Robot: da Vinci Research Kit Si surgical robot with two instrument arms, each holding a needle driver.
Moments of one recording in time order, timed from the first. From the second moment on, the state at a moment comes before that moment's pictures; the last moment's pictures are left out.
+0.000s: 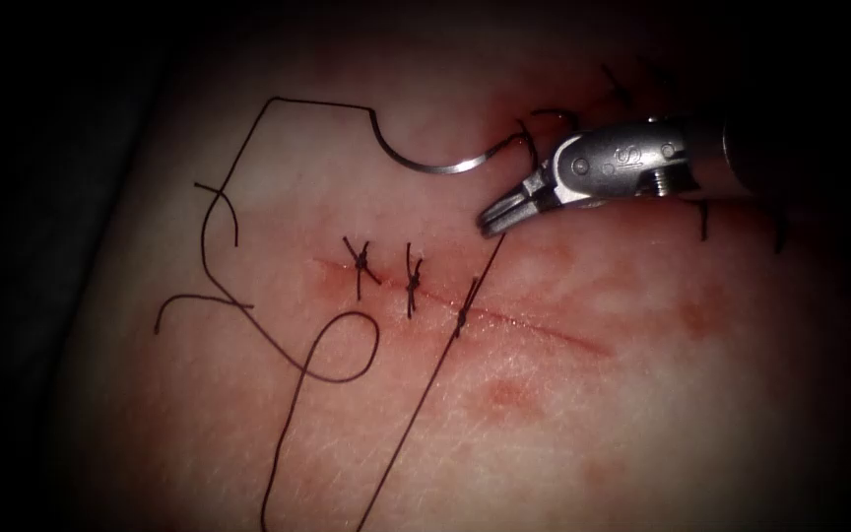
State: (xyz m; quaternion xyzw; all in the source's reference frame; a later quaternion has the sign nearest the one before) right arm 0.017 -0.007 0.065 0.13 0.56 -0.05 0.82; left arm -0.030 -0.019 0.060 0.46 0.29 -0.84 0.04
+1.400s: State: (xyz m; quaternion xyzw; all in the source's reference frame) right arm 0.020 -0.013 0.052 0.06 0.64 0.09 0.76; left arm -0.030 0.003 0.051 0.45 0.04 -0.89 0.11
